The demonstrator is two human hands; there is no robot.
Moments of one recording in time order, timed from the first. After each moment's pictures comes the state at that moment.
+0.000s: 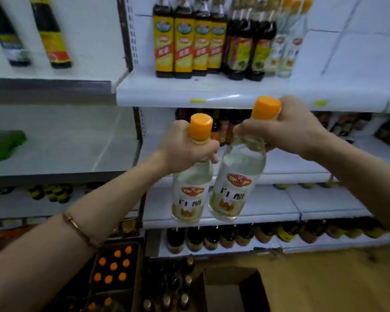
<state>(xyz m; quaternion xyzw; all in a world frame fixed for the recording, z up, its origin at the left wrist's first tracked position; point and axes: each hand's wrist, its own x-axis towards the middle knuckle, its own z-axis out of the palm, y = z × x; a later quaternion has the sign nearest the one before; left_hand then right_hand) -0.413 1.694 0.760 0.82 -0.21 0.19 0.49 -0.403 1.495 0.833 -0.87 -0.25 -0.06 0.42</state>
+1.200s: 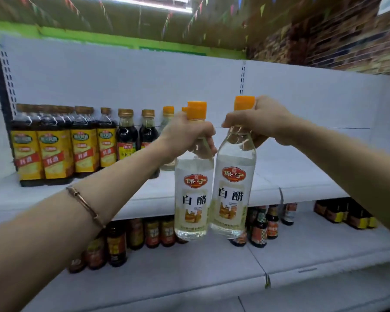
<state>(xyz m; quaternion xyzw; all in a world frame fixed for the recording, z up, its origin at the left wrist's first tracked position) -0.177 1.384 0.952 0.78 -0.26 0.19 0.54 -0.171 1.211 0.990 -0.86 -0.21 -0.15 0.44</state>
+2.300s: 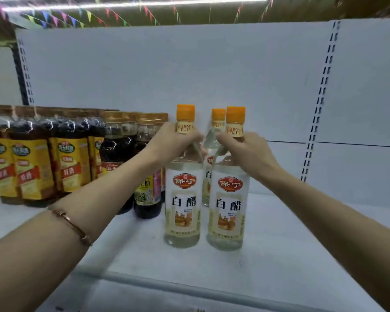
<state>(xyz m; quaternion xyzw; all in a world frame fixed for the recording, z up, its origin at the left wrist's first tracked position) 0.058 1.435 0.946 0.83 -0.08 0.28 0.48 0.136 1.272 0.939 -0.79 -0.37 -0.12 0.48</state>
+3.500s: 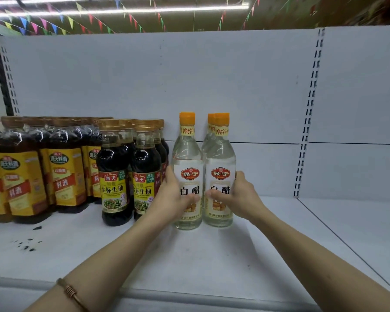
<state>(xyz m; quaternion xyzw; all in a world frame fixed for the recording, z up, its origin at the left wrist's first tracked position) 0.076 1.447 0.855 0.87 0.08 0.27 0.42 0.159 1.292 0.854 -0.84 -0.24 -0.05 0.48</state>
